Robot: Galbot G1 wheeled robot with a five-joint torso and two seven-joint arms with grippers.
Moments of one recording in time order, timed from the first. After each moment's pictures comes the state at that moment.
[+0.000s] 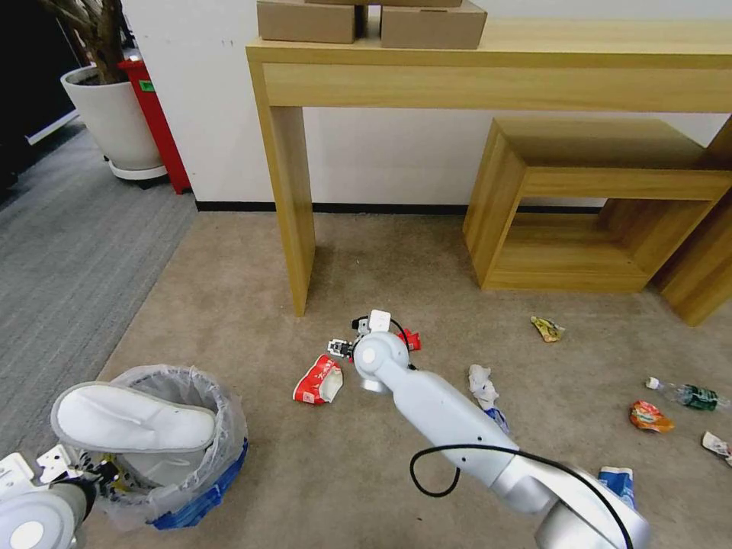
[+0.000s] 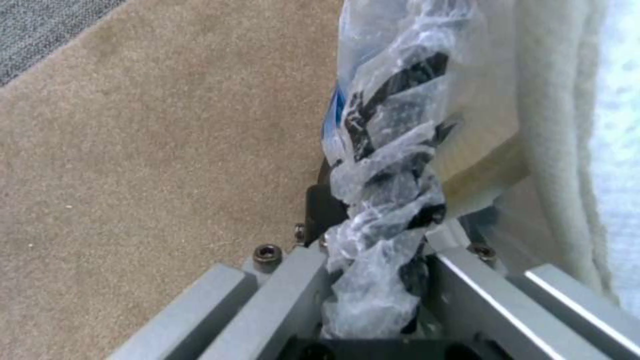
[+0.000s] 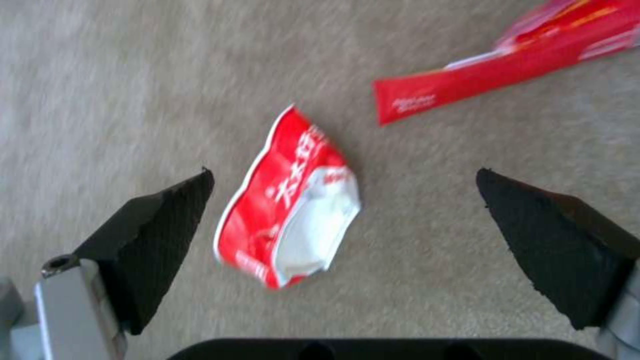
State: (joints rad) left arm 1.70 -1.11 -0.95 -2.14 -1.37 0.65 -0.91; right arm -0.49 1.44 -0.32 1.23 1.34 -0.55 0.78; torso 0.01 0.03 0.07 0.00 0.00
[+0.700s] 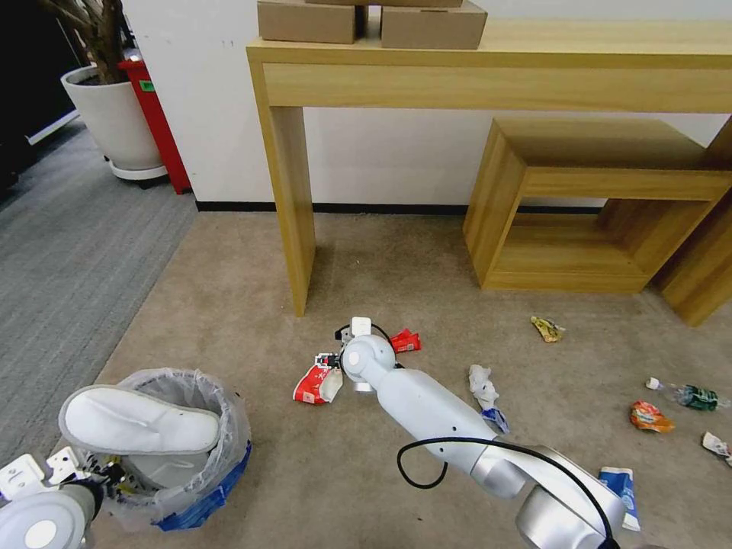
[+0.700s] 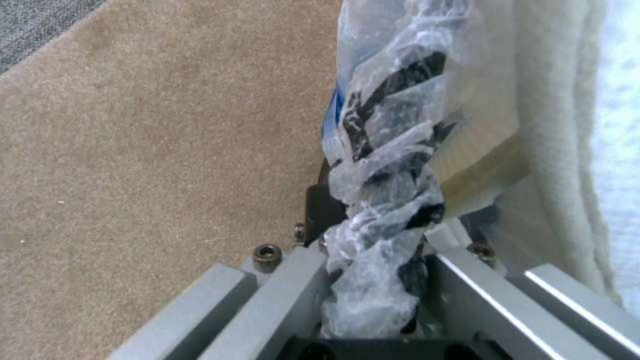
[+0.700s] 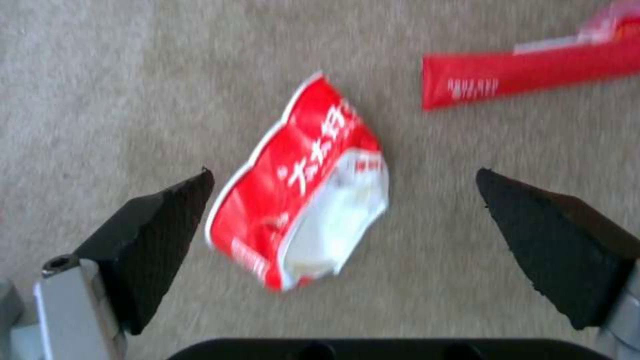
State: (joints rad) left arm 1.69 -1.13 -0.93 -2.13 -1.34 0.66 -0.91; right arm -0.46 1.52 -0.38 1.05 1.18 -0.53 0.61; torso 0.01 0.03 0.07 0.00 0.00
